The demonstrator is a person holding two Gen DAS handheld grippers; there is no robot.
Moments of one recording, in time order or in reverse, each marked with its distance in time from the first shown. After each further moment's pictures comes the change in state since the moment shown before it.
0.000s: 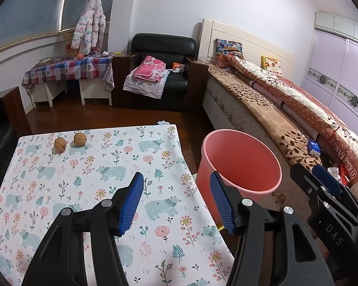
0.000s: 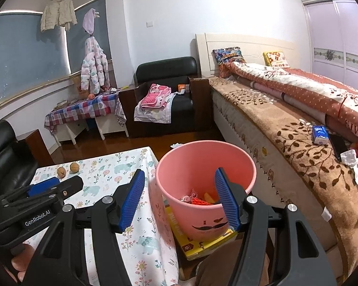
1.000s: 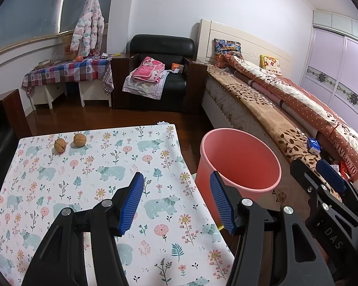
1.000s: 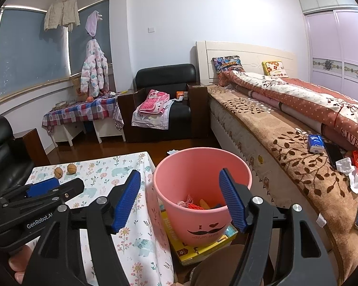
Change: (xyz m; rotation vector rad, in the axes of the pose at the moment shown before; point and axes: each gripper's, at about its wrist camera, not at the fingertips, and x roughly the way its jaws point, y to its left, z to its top) left arm -0.005 -0.004 -0.002 0.008 -0.009 0.005; right arm -0.009 0.006 0.000 -0.031 -0.041 -0.019
